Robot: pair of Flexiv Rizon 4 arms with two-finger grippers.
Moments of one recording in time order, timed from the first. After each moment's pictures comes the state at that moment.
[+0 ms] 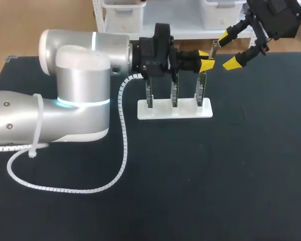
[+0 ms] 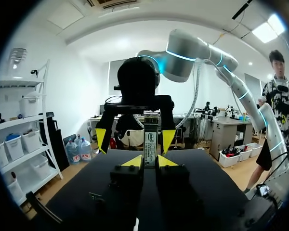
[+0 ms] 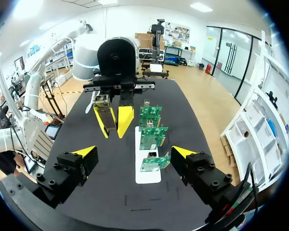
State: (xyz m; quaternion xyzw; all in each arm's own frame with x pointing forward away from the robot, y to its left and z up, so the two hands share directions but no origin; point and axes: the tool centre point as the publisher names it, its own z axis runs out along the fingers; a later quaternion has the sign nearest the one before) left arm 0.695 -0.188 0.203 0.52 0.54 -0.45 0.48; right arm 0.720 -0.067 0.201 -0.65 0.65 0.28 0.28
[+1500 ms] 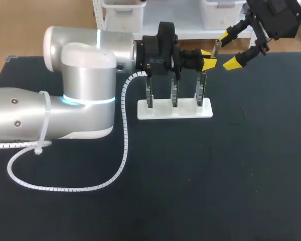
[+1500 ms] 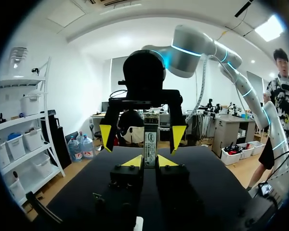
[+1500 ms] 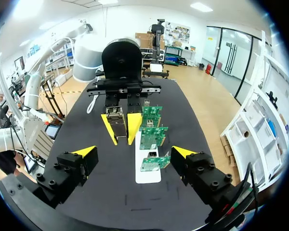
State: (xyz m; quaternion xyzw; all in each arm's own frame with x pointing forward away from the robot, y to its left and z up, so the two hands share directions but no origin) left arm 0.706 -0.194 0.199 0.52 0.55 -0.44 0.48; right arm 0.719 -0.068 0.201 -0.65 0.65 0.28 0.28
